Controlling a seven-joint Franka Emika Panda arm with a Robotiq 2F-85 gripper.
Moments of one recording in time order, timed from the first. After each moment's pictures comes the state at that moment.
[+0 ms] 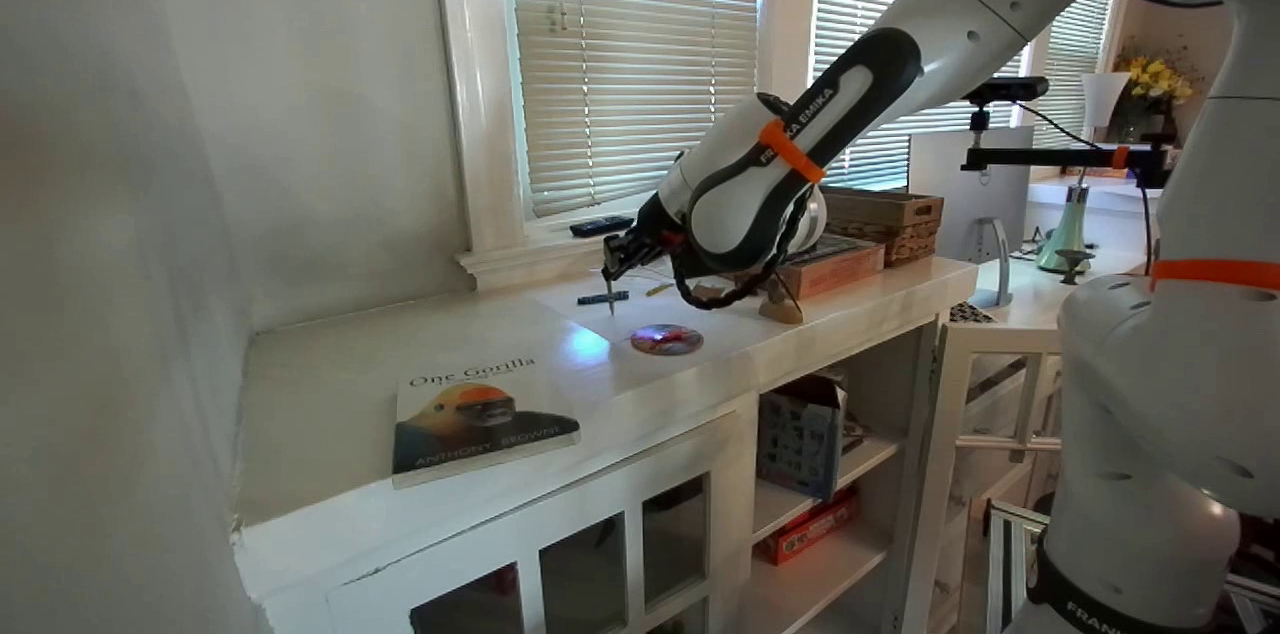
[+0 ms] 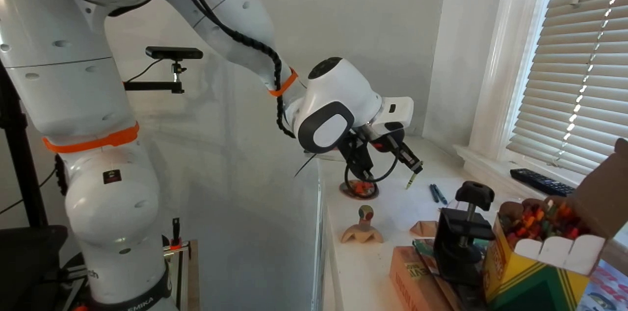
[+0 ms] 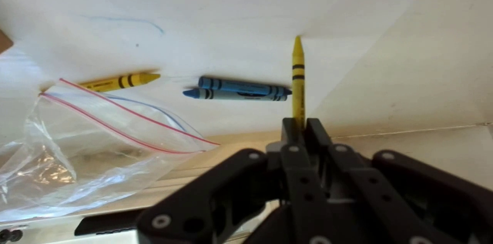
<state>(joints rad) 0.24 -0.18 -0.34 -2.59 0.02 3.28 0.07</state>
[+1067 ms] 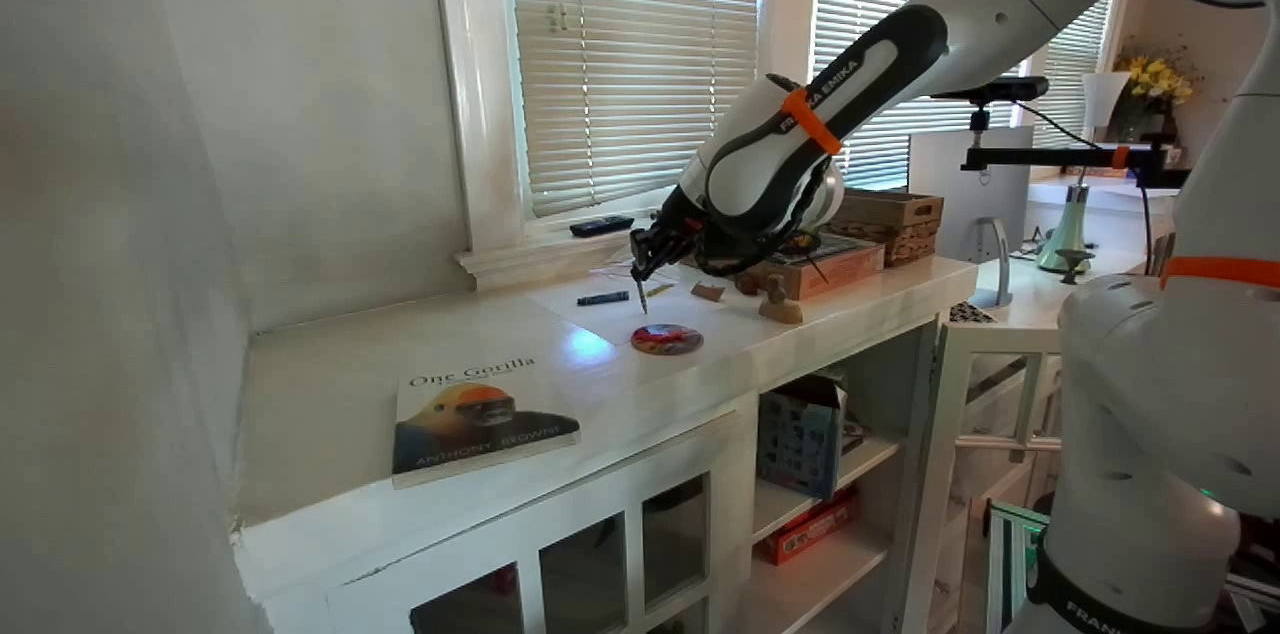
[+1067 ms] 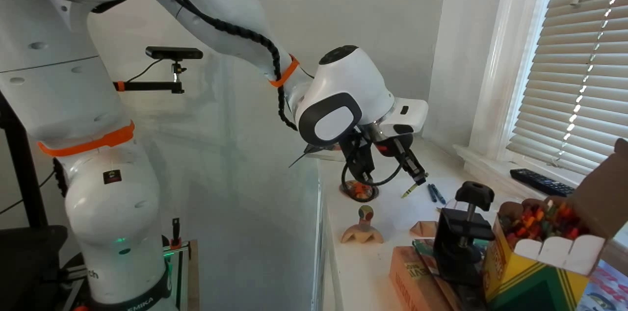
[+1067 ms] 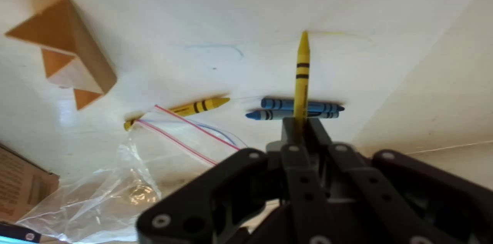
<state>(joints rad) 0.23 -0.26 -0.43 -2.58 0.02 3.07 0.08</state>
